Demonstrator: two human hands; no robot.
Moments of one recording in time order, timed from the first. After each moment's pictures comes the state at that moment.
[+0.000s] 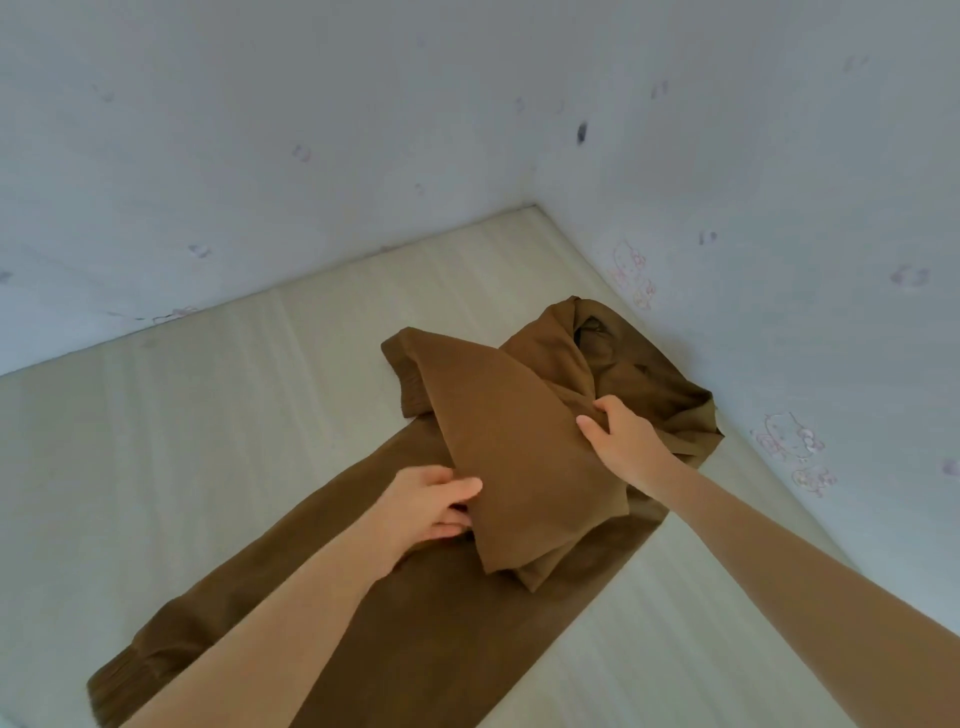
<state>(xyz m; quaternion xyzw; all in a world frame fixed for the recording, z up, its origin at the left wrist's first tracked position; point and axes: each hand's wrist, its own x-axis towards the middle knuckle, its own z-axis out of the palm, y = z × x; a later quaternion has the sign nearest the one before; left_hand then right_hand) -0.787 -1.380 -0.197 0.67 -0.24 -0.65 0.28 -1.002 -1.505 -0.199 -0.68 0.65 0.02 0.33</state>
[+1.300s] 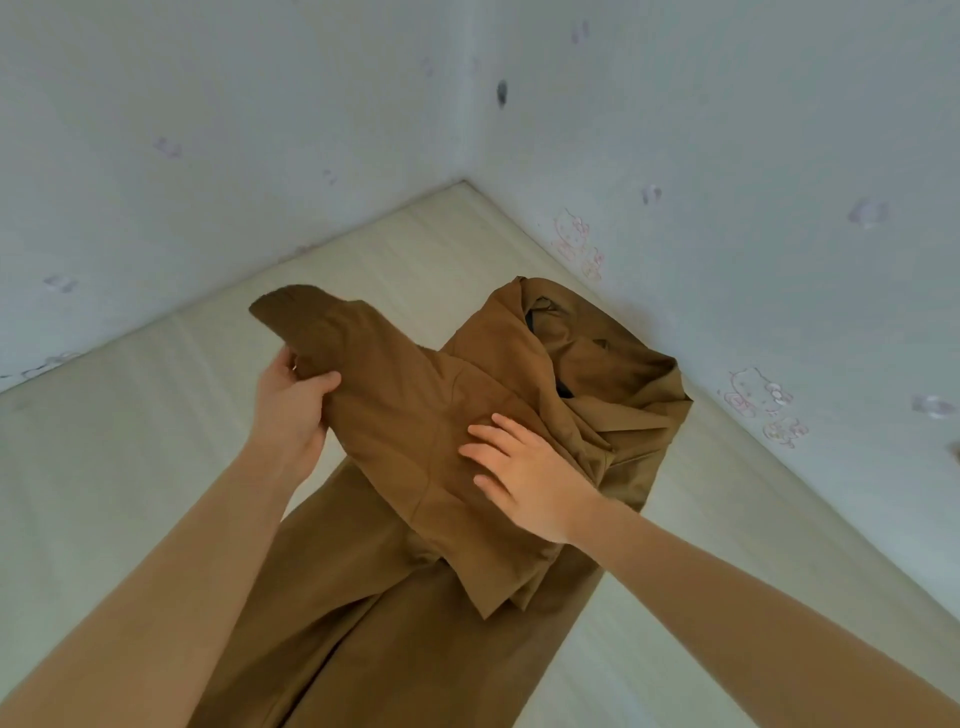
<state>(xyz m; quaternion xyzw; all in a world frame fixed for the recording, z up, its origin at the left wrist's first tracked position) -0.719 -1.477 -0.193 0.61 -0.17 -0.50 0.58 -0.973 -1.469 -0.261 -0.89 0.40 -0.01 0.20</state>
